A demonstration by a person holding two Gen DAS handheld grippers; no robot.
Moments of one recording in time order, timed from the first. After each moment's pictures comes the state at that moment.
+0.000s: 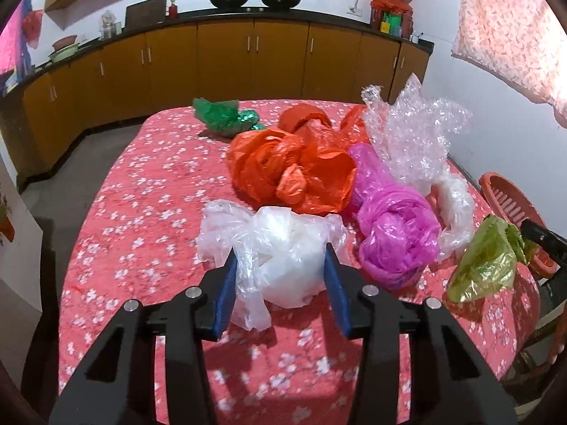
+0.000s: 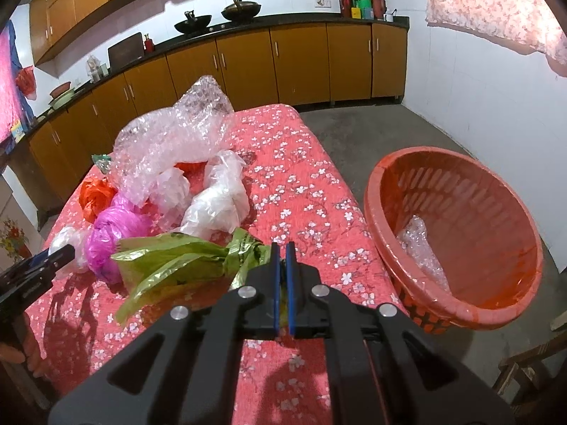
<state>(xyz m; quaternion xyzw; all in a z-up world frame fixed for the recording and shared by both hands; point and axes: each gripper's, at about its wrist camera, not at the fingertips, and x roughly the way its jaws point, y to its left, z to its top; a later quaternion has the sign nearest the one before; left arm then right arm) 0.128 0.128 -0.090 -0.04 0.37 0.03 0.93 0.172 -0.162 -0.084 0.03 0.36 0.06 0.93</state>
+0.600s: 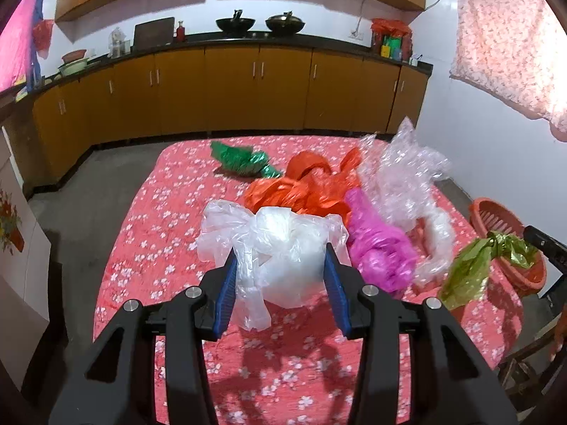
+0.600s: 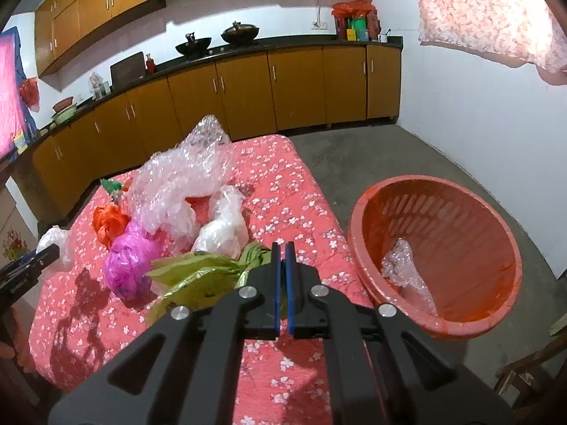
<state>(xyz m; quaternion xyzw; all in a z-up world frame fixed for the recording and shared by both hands) 0.116 0.133 -0.050 -0.04 0.32 0.03 0.95 0.154 -0.176 -0.048 0.04 0.32 0.06 0.94</state>
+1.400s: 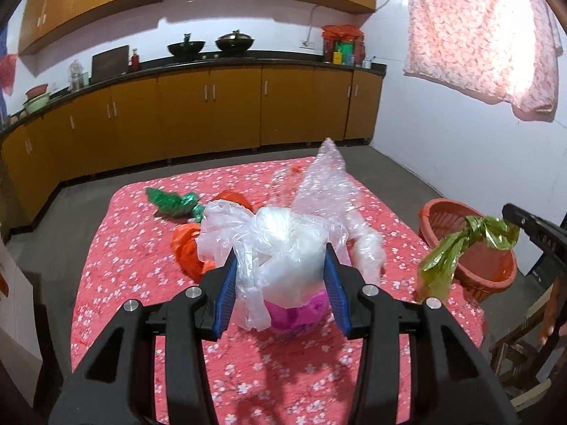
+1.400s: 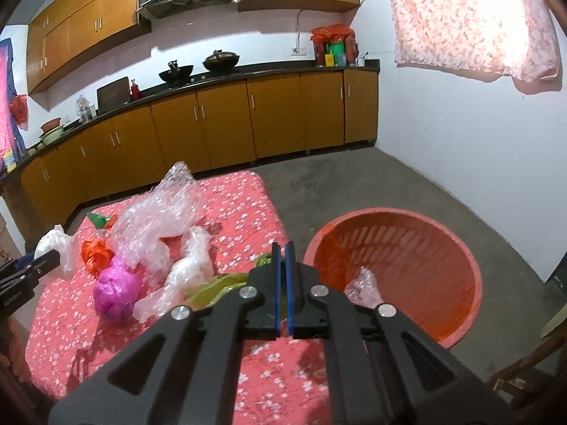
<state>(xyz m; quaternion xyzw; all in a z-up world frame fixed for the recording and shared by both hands) 0.133 0.067 -0.023 0.00 0.29 -0.05 0.96 0.145 -0.217 -0.011 0.04 0.27 0.01 0.96</state>
